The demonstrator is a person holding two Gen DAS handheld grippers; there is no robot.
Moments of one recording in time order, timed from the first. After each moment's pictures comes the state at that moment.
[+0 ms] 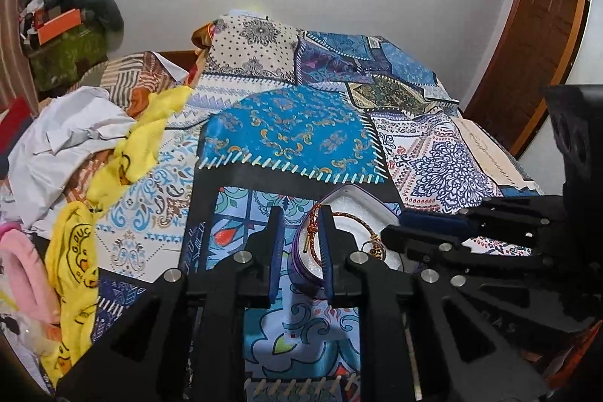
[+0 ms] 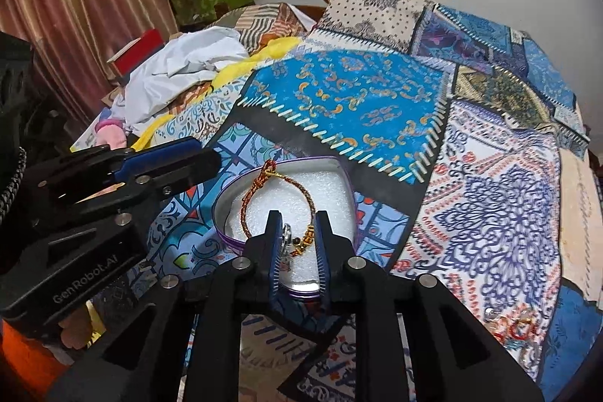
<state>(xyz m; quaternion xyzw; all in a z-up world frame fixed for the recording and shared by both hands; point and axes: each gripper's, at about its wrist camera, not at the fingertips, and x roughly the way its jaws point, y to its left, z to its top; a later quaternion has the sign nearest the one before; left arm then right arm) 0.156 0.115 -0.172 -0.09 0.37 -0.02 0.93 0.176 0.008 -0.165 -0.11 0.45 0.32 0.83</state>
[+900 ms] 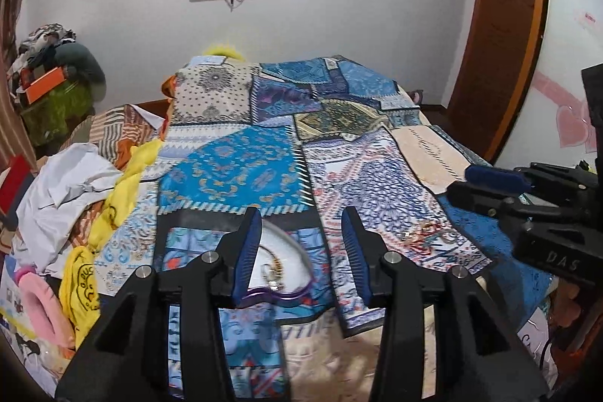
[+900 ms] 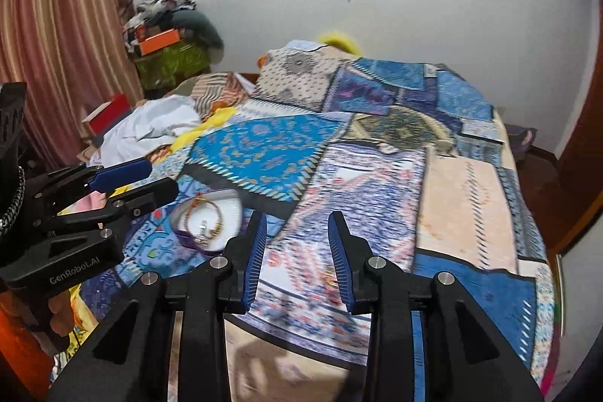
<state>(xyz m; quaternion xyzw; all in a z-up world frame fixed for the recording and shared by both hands) 0.137 0.021 -0.114 -0.02 0.33 -0.05 0.94 0.148 -0.112 -0.094 -0.07 0.35 0.24 0.90</state>
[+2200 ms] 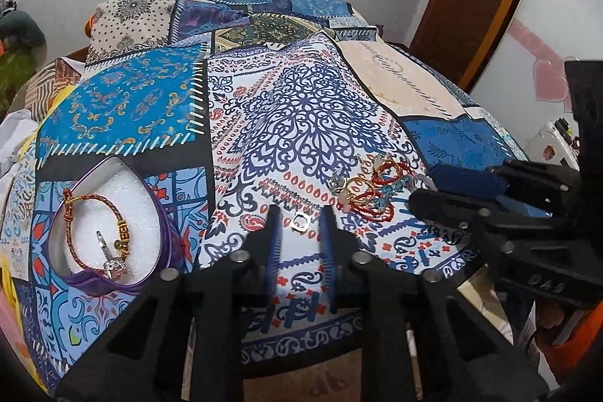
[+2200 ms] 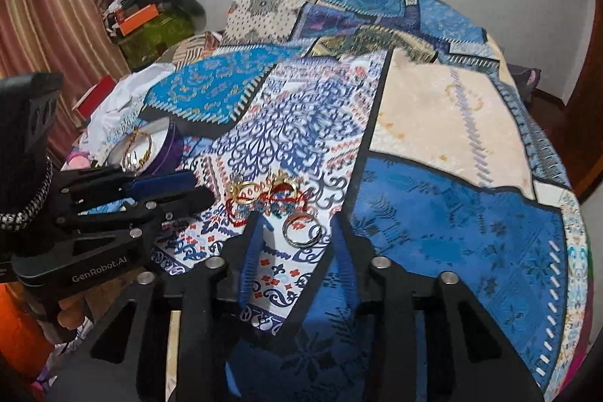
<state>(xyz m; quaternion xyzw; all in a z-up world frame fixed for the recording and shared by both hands) 0.188 -0.055 -0.203 -0.03 0.44 -0.14 0.89 0.170 -0.178 -0.173 -0.04 0.44 0.25 0.86</state>
